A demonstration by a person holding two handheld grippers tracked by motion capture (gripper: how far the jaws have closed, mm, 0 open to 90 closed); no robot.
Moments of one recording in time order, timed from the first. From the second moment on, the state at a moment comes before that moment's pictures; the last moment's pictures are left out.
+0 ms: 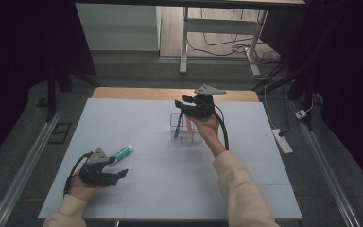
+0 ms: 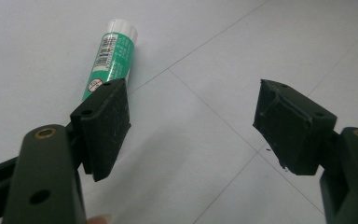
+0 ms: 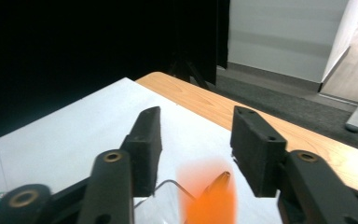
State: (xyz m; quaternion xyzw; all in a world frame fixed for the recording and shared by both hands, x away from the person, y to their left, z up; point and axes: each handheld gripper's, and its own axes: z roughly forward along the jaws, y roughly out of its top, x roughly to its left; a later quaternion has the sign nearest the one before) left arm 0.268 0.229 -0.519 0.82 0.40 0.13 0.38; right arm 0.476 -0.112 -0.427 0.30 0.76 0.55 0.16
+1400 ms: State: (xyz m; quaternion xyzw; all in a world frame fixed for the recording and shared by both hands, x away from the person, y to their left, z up) left arm 0.267 0.227 -0.519 0.82 0.41 0.14 0.38; right arm 0.404 -0.204 -0.444 0.29 0.80 0.50 0.15
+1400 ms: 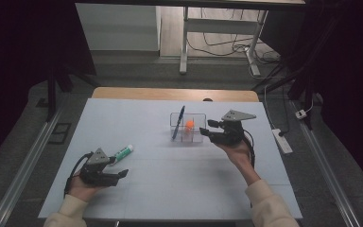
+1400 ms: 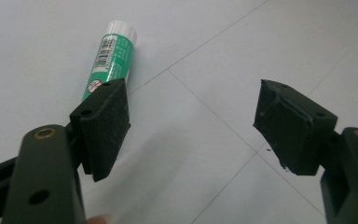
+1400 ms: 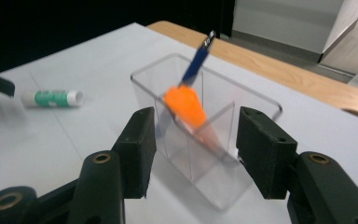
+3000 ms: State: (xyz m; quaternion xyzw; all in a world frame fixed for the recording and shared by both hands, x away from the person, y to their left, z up) left arm 0.274 0.232 -0.514 0.81 0.42 0.15 0.37; right arm 0.332 -0.285 -0.504 0.31 0.83 0.44 0.14
